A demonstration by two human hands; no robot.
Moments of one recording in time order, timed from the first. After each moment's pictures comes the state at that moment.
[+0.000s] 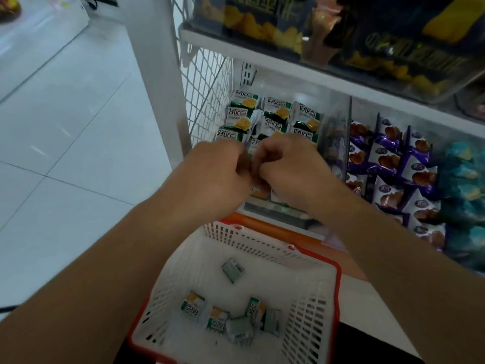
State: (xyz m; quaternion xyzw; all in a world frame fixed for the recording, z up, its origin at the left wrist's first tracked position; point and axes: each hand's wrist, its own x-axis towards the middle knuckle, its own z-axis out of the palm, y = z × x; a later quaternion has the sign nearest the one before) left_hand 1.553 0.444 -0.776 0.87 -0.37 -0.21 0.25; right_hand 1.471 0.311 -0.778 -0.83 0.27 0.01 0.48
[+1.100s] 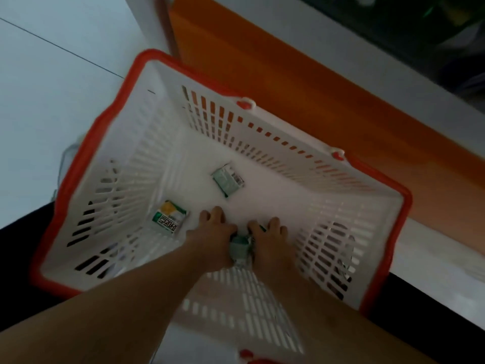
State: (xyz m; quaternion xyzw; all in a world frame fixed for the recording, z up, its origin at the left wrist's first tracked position) left_hand 1.358 0.537 -1.205 0.77 -0.36 -0.52 -0.04; right_hand 1.239 0.415 -1.202 -0.85 0.27 0.42 0.18
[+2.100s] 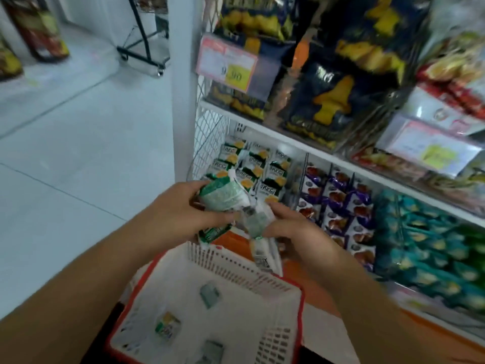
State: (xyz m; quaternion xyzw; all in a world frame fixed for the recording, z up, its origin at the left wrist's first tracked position) left_hand 1.495 0.515 -0.730 0.76 -0.23 -0.36 0.49; right_hand 1.356 0.323 -0.747 -0.66 0.30 0.13 0.68
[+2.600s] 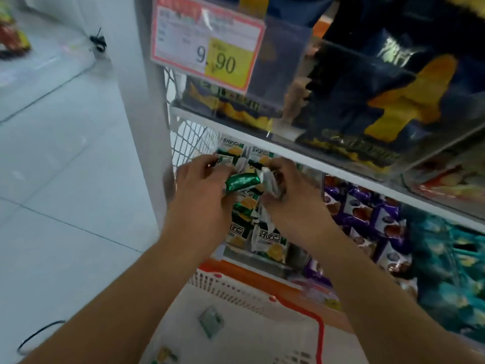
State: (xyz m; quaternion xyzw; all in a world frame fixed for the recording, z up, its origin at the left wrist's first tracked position) left_hand 1.565 0.415 -0.813 0.89 -0.33 -0.01 0.32; right_hand 1.466 0.265 -0.780 -0.88 0.30 -0.04 0.35
